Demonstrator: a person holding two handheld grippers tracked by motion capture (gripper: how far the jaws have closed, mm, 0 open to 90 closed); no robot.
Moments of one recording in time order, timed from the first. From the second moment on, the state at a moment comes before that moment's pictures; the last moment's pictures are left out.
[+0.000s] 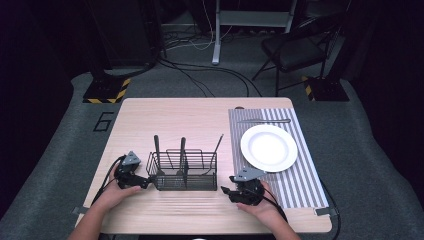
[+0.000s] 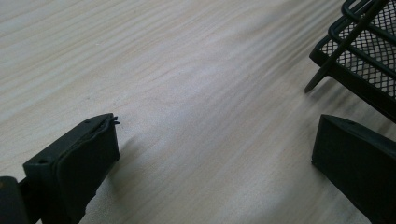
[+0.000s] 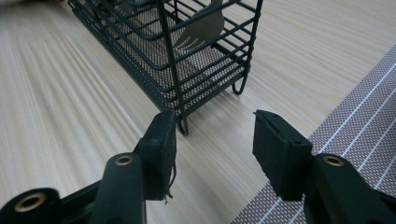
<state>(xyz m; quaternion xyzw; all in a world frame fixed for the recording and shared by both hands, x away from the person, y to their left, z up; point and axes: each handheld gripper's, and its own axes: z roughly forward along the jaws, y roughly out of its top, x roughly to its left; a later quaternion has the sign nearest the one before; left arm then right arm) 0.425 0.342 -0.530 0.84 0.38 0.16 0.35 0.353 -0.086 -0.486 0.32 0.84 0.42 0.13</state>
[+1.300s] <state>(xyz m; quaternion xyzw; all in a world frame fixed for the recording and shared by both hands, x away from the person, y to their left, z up) 0.425 0.342 -0.530 0.84 0.38 0.16 0.35 0.390 -0.082 -0.391 0.37 0.81 0.44 0.13</state>
